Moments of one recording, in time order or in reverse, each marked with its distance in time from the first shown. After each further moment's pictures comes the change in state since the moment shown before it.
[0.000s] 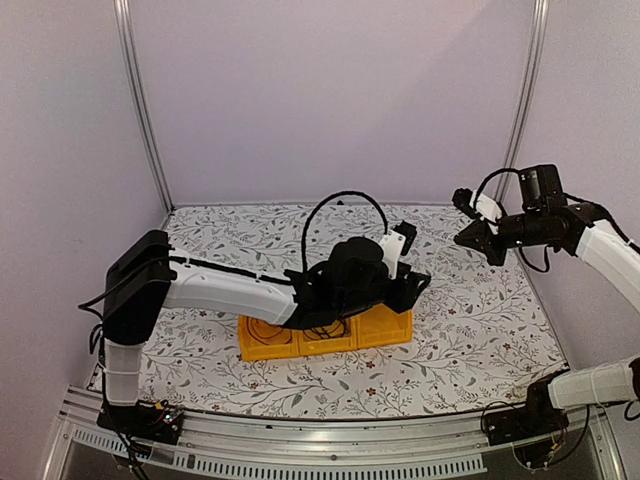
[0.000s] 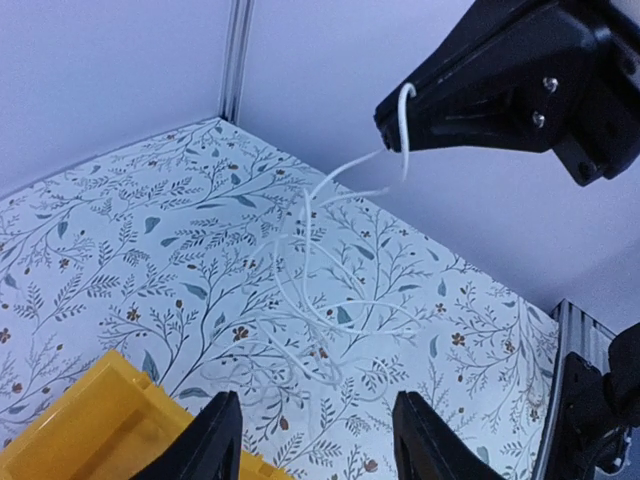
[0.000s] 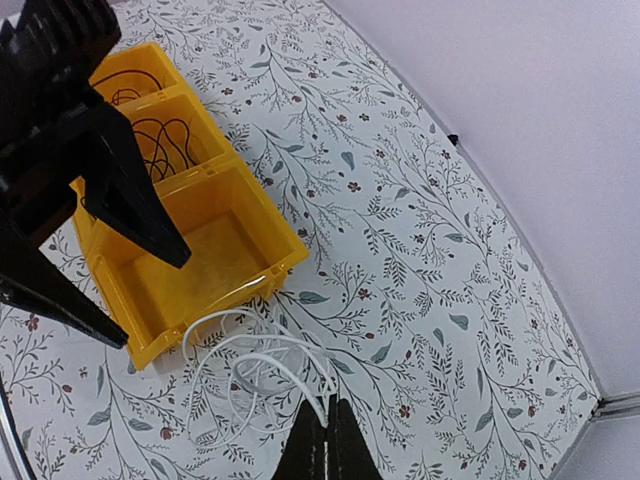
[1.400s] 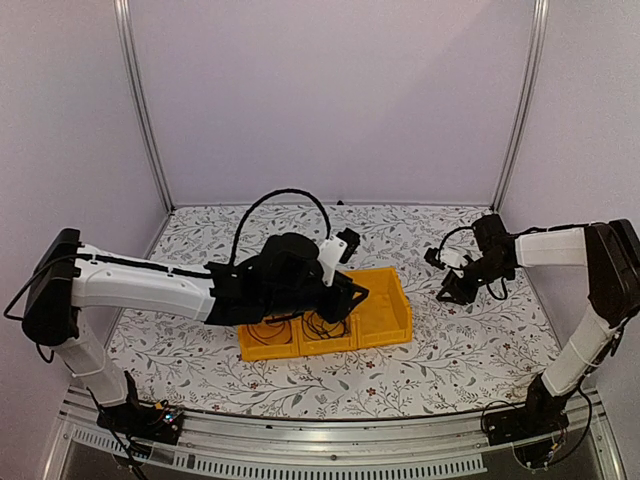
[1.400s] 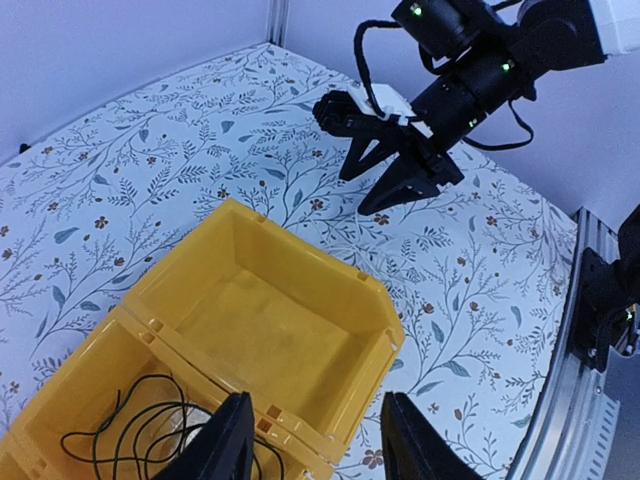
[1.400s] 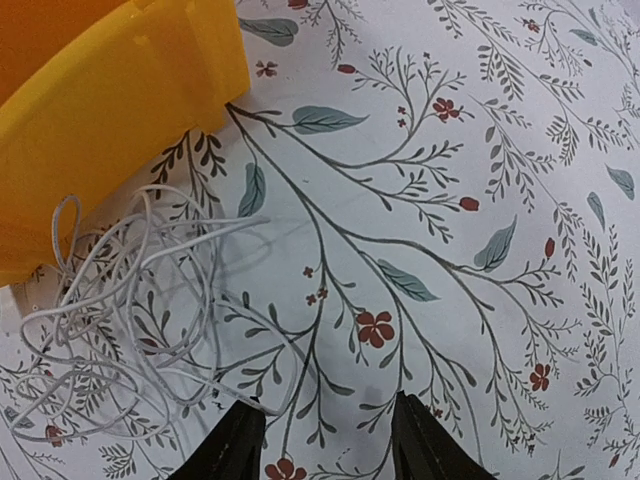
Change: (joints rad) left arm 0.050 -0.404 -0.365 -0.213 0.044 0.043; right arm -0.044 0.458 -0.153 0.248 0.101 -0.037
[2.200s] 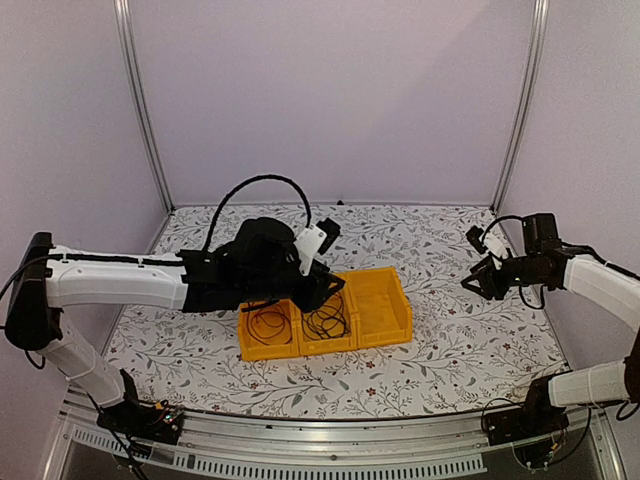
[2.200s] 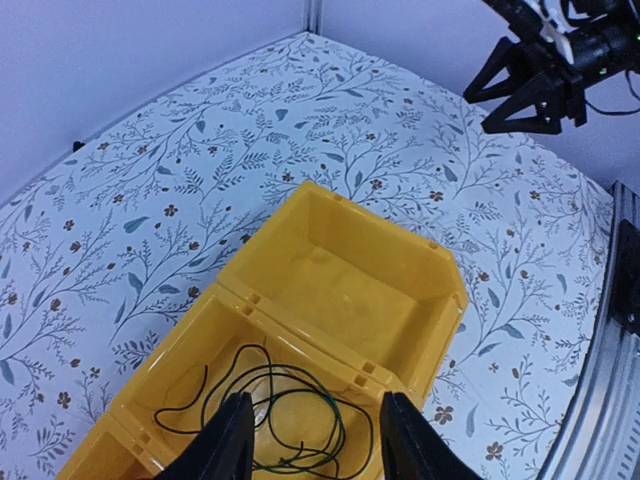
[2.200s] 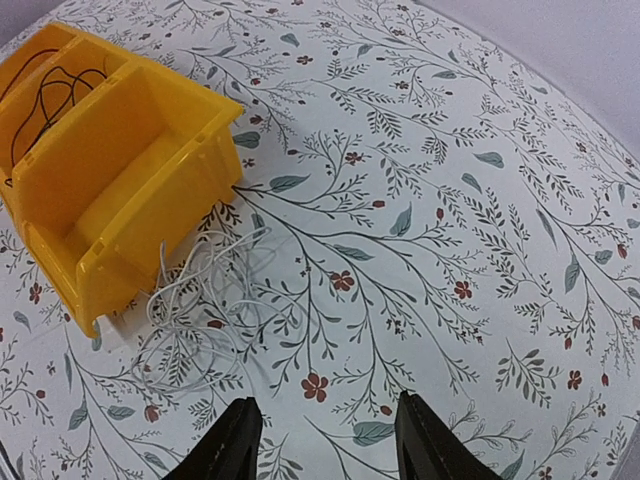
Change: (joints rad) left arm 0.106 -0.124 -0.026 -0.160 0.019 0.109; right arm -0.150 -0.460 -0.179 -0.019 -0.126 0.224
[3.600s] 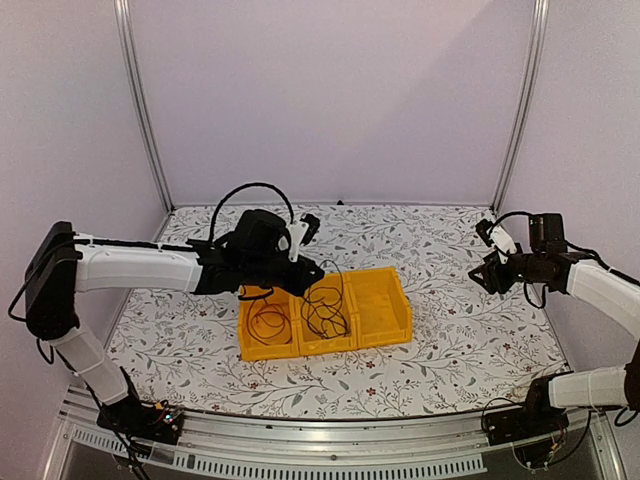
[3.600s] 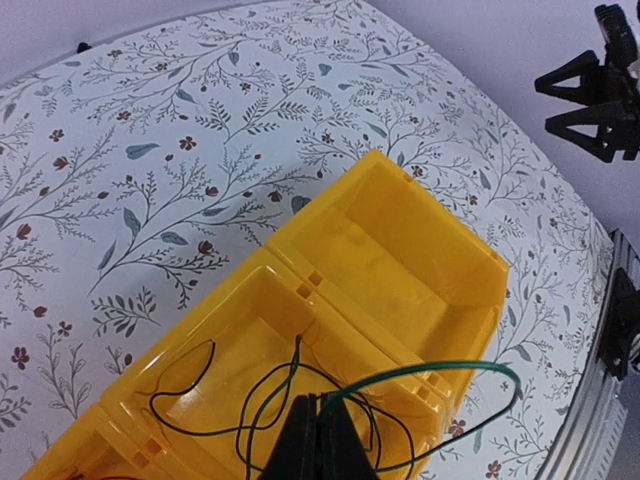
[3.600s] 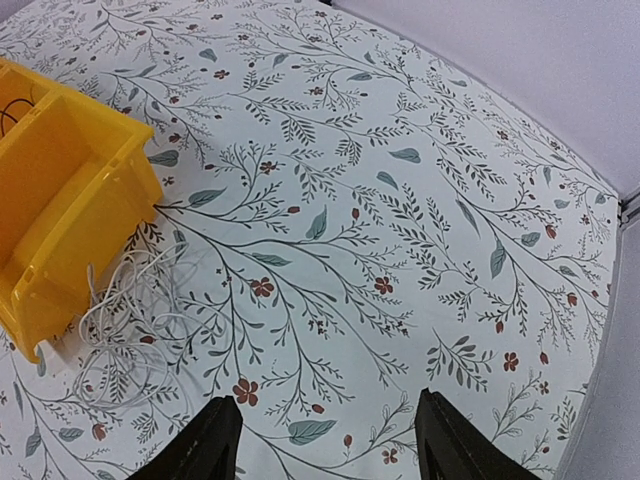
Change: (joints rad) left arm 0.156 0.106 -0.002 0.042 0.186 -0.157; right arm -0.016 -0.036 -0.019 0.089 0.131 0.060
